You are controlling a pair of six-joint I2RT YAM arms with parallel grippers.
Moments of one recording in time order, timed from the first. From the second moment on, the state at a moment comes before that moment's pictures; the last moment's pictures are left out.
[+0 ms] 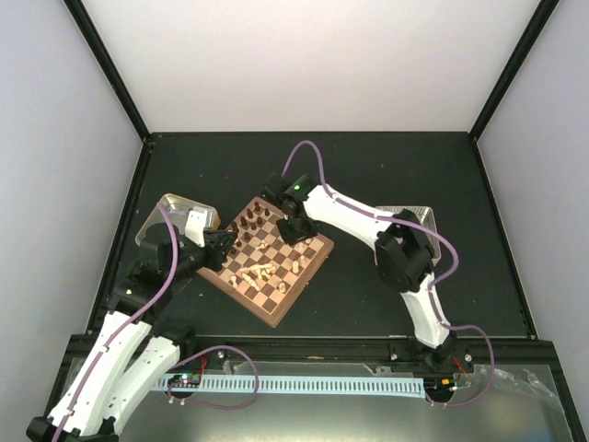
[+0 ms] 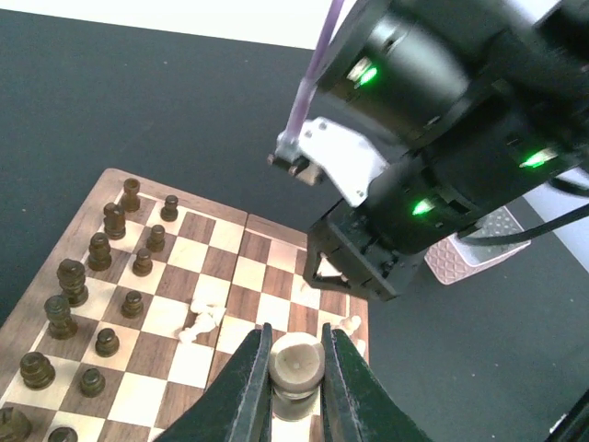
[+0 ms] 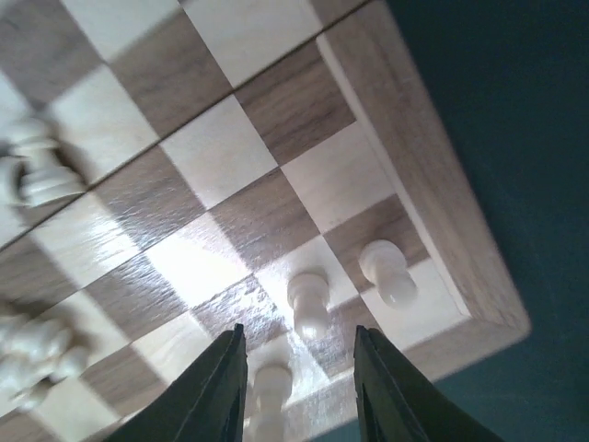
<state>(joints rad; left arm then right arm) -0.32 0.57 0.66 -0.53 0.32 -0.31 0.87 2.17 1.87 -1.18 0.08 0.43</state>
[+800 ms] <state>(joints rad) -0.44 0.82 0.70 -0.03 0.68 -0.86 0.91 1.19 1.01 -0.23 -0.24 0.36</state>
